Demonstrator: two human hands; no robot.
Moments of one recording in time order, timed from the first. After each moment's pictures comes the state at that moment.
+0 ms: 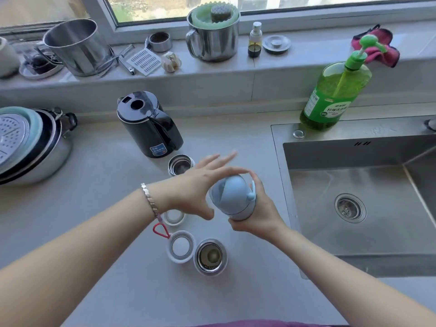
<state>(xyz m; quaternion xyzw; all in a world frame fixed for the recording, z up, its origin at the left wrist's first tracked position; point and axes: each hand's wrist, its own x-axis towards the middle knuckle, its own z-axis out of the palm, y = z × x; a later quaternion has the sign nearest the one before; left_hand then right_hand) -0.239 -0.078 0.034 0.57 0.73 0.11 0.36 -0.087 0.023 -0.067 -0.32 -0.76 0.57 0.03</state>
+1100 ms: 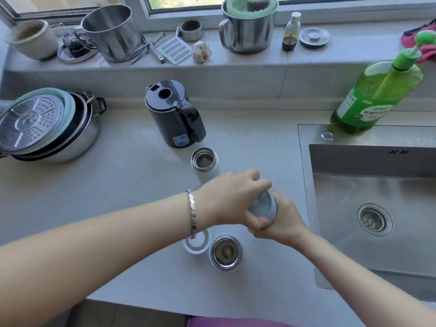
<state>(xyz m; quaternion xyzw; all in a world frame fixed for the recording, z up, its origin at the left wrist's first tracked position) -0.203 -0.070 0.028 0.62 0.77 0.05 0.18 -0.083 0.026 -0.072 -0.27 -0.79 0.55 0.02</state>
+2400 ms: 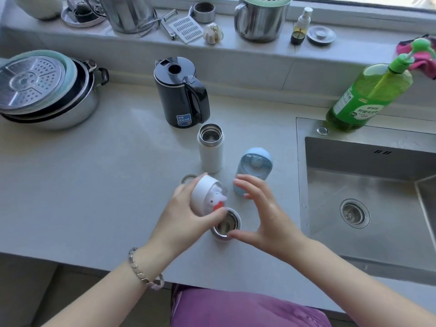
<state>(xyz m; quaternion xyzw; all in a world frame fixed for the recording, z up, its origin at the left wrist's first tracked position) -0.157 -0.192 -0.007 0.19 0.83 0.45 0.25 -0.058 -0.031 -0.027 -0.02 -0.88 0.46 0.09</state>
